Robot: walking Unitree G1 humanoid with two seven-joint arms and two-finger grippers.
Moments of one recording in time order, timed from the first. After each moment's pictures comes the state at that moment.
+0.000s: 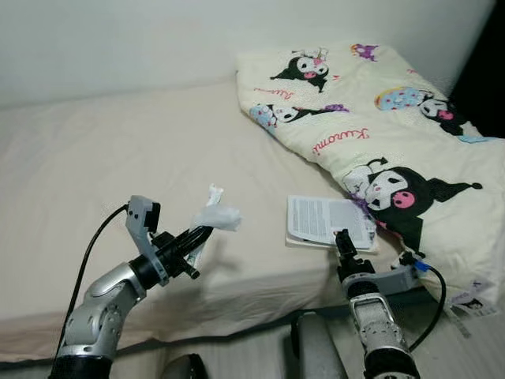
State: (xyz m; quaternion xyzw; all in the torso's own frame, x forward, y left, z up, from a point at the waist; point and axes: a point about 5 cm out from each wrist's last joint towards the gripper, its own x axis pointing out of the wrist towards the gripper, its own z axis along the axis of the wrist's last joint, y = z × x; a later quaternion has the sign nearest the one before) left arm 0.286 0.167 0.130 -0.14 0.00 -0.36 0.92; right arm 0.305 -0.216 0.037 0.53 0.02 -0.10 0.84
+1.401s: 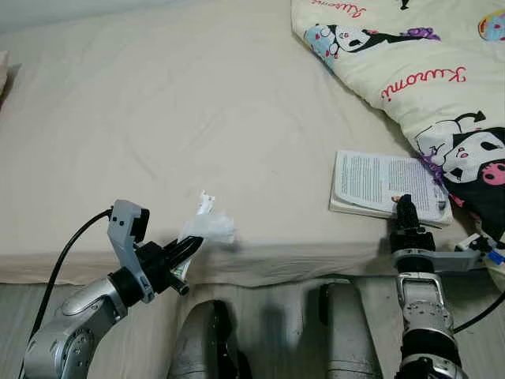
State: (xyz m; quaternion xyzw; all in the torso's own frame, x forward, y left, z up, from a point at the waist) left arm 0.254 0.173 0.154 -0.12 0.02 -0.33 0.94; right arm 0.319 -0.277 0.111 0.53 -0.18 -0.03 0.83
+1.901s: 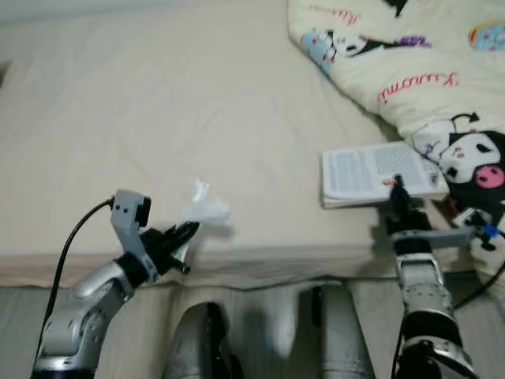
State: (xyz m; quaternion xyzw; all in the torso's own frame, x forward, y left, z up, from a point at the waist) left arm 0.296 0.183 0.154 -0.10 0.00 -0.23 0.97; right arm 0.343 -0.234 0.140 0.47 -0.15 0.08 0.87
